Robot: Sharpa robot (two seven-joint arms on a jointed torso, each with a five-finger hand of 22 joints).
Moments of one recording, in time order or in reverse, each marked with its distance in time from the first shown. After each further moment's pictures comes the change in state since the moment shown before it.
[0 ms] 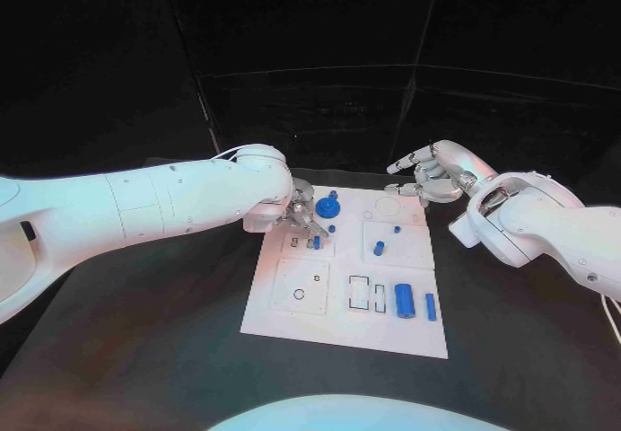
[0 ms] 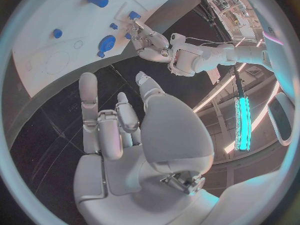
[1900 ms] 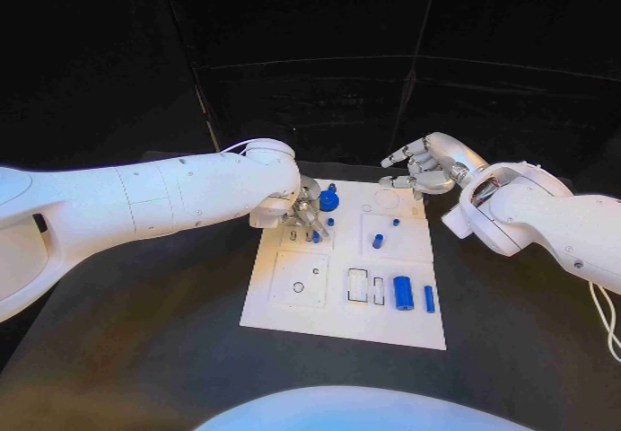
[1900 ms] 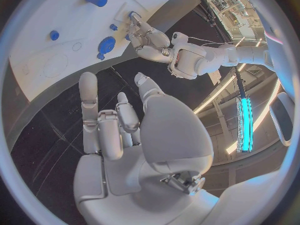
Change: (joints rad) left arm -0.003 0.041 -0.004 -0.019 0.022 0.046 -0.010; left_hand 0.158 0.094 0.102 -0.141 0.000 -0.046 -0.004 0.048 0.065 0.003 -0.003 0.004 0.003 -0.004 -0.004 0.000 0.000 0.000 0.000 0.000 0.008 0.014; right arm 0.000 0.032 0.000 -0.033 0.001 0.018 -0.009; right_hand 0.008 0.008 -0.002 0.003 0.046 0.000 0.000 0.007 -0.001 0.000 0.000 0.000 0.000 0.004 -0.004 -0.005 0.000 0.000 0.000 0.000 -0.008 -0.006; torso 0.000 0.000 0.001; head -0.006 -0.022
